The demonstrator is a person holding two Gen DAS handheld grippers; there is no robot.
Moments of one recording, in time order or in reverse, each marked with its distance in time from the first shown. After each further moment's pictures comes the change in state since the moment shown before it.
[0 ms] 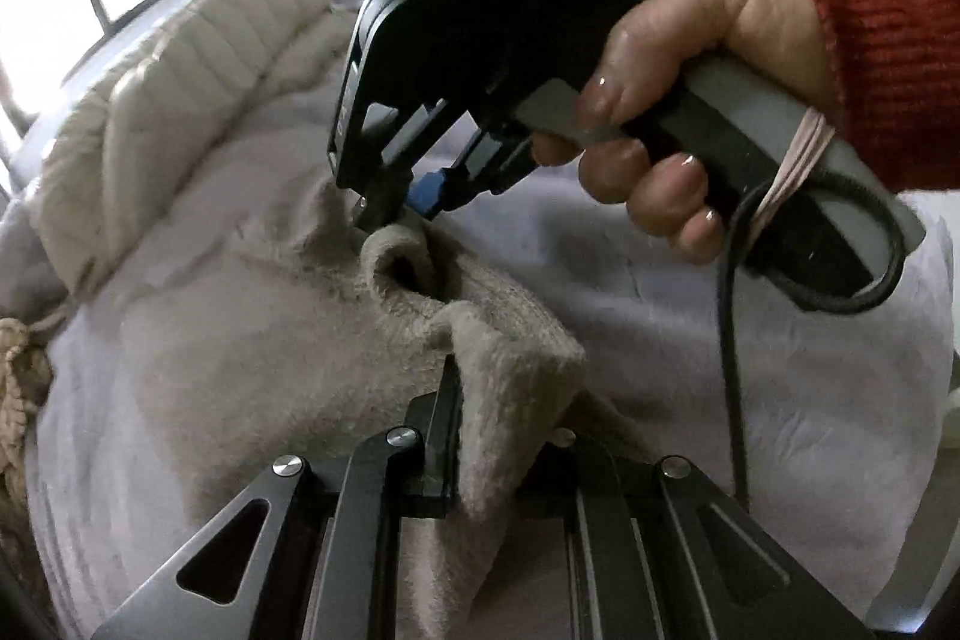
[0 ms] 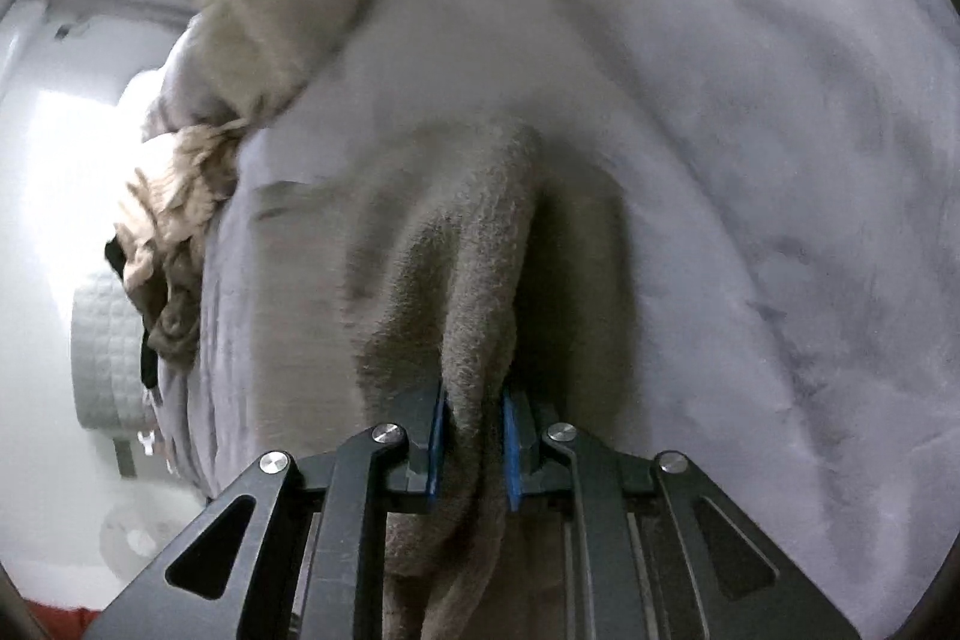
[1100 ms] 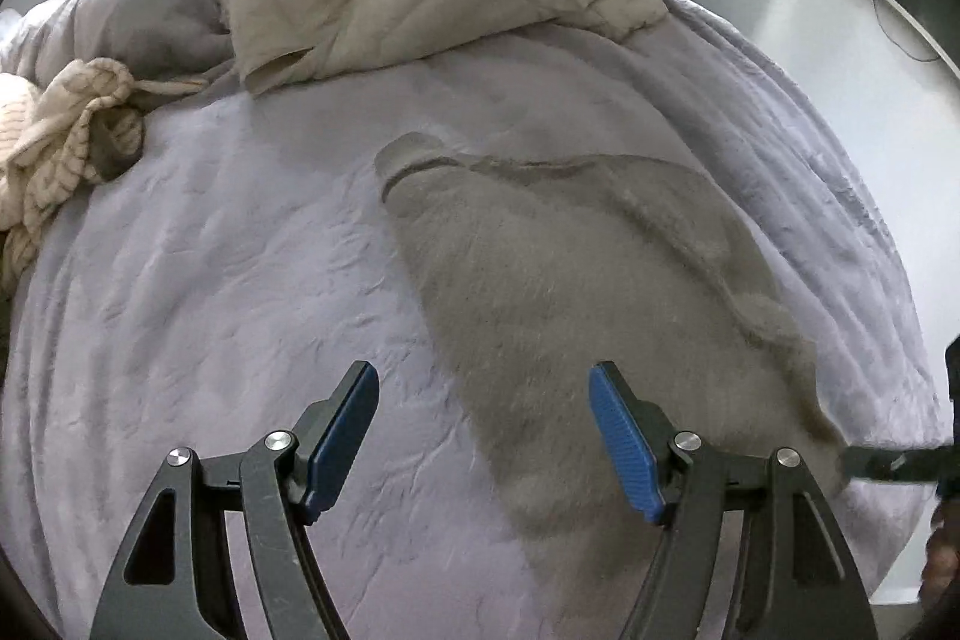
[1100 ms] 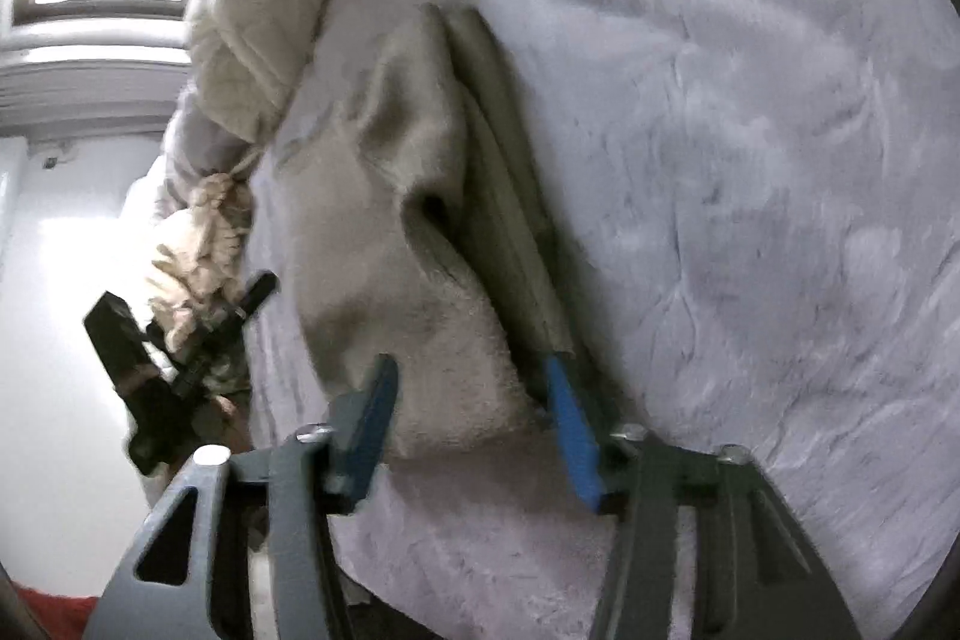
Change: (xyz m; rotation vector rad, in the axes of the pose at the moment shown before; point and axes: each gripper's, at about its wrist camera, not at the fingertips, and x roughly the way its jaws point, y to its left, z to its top) left arm -0.001 0.220 -0.023 -0.538 0.111 0.077; right arm -0.056 -0.016 -0.140 0.285 -0.088 0.044
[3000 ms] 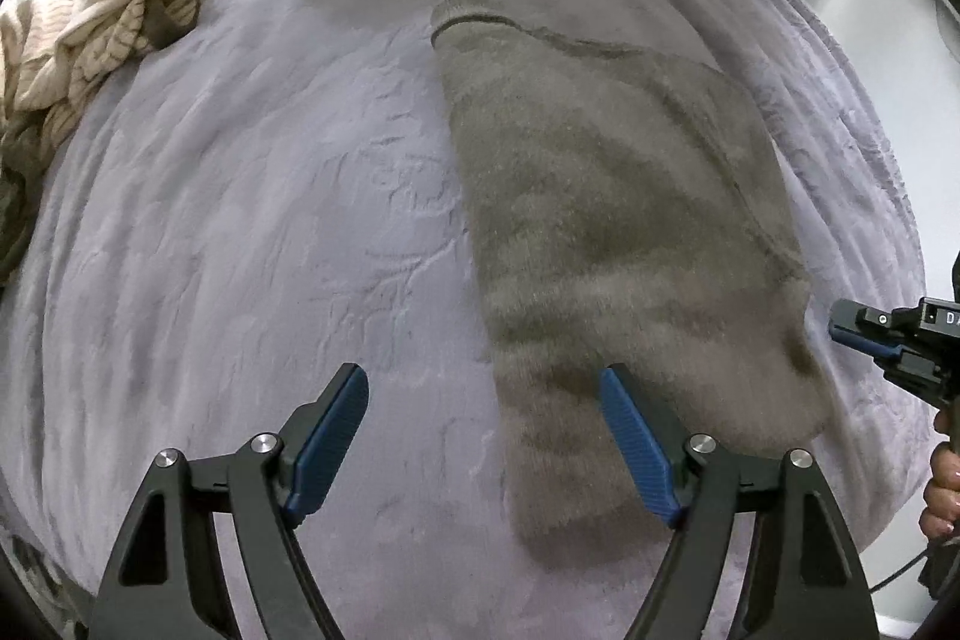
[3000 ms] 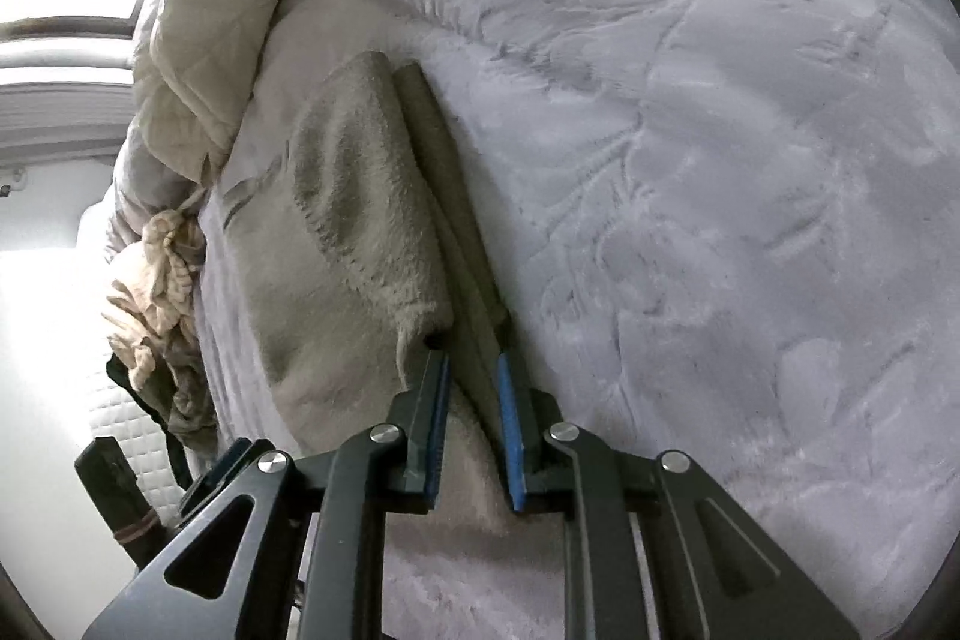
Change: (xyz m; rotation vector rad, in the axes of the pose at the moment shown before) left arm -0.039 -0.026 -0.068 -0.155 0.206 0.079; right arm -0.009 -0.007 0.029 0.059 -0.021 -0.101
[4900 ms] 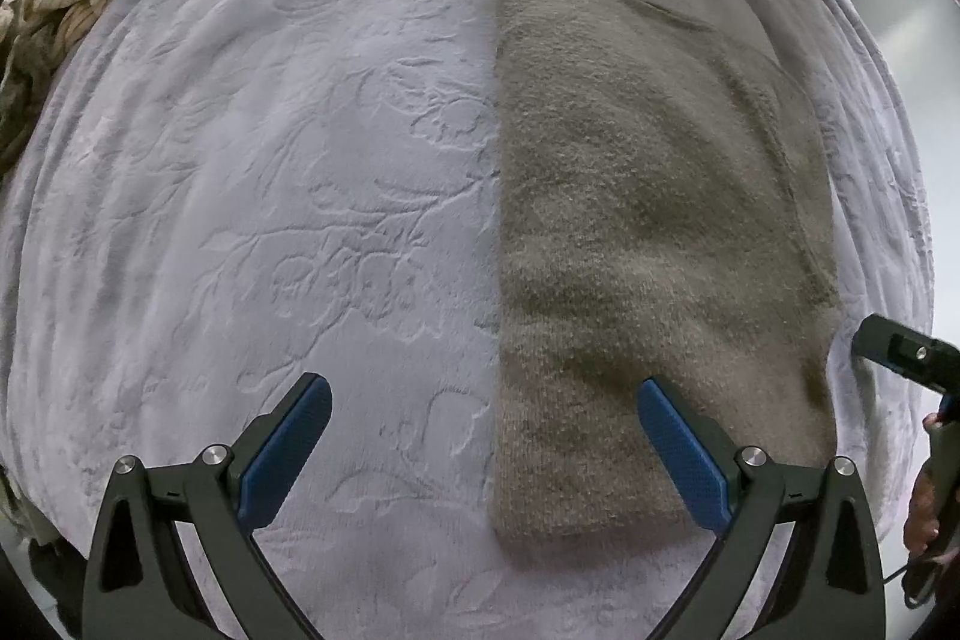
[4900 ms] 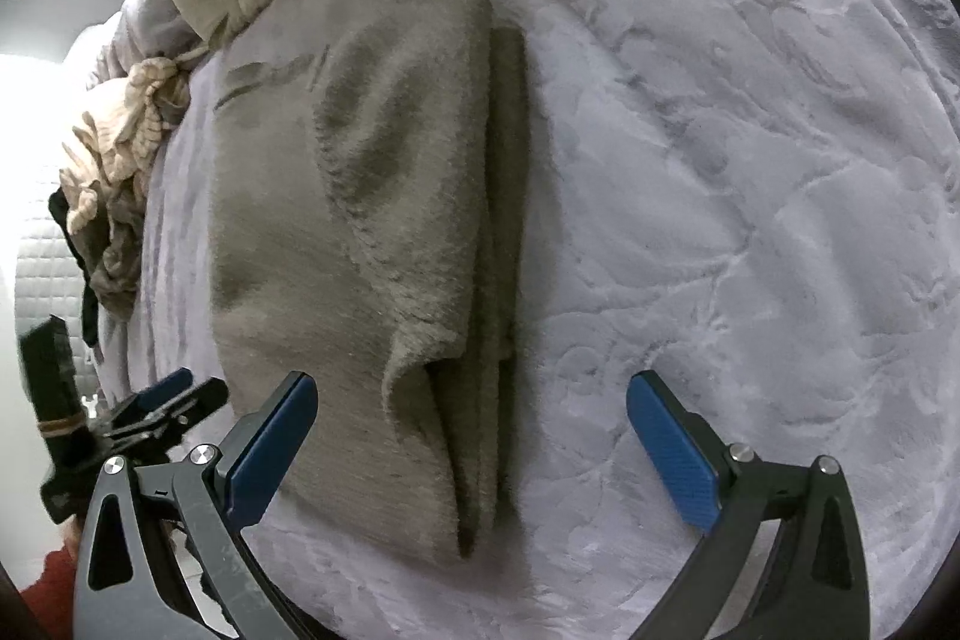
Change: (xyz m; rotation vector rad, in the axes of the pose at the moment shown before) left arm 0.039 0.027 0.017 -0.159 0.108 -0.012; right arm 0.028 0.044 0.031 -0.387 0.141 -0.140
